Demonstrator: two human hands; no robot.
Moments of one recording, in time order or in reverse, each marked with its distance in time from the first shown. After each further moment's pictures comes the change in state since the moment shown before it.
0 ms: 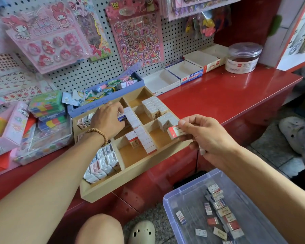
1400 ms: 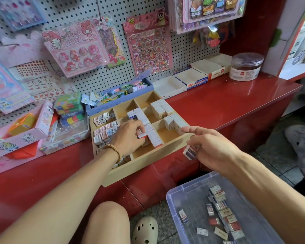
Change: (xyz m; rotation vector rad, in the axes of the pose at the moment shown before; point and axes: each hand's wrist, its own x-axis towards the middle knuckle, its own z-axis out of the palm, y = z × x) left_hand -0.075 0.030 -0.014 -0.261 -0.142 0.040; right_hand -0.033 0.004 -0.004 0.278 -0.147 0.190
